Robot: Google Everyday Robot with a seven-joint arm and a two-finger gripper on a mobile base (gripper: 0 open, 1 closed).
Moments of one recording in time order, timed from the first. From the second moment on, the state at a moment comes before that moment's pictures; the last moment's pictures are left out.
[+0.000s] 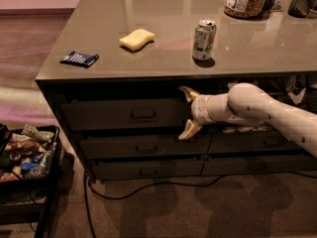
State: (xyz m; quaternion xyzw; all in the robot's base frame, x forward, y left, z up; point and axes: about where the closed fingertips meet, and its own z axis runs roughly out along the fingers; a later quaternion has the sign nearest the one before) arm 0.666 -0.091 0.666 -0.69 0.56 0.02 0.45
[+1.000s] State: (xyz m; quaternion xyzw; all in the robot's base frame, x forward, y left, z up) arm 0.700 -0.099 0.645 -0.69 0.58 0.01 0.44
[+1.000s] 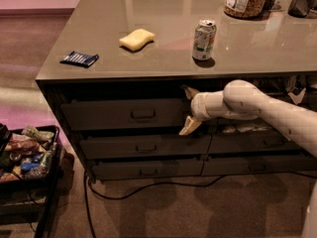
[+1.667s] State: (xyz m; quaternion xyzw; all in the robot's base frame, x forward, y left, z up) arm 0.706 -0.089 0.637 -0.70 0.58 0.01 0.42
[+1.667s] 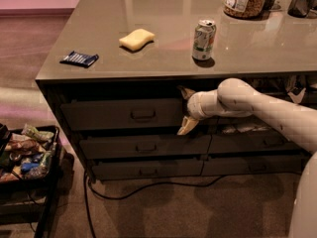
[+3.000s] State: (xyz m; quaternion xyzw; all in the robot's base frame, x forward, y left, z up) arm 0.706 -0.089 0.637 -0.70 0.58 0.01 0.42
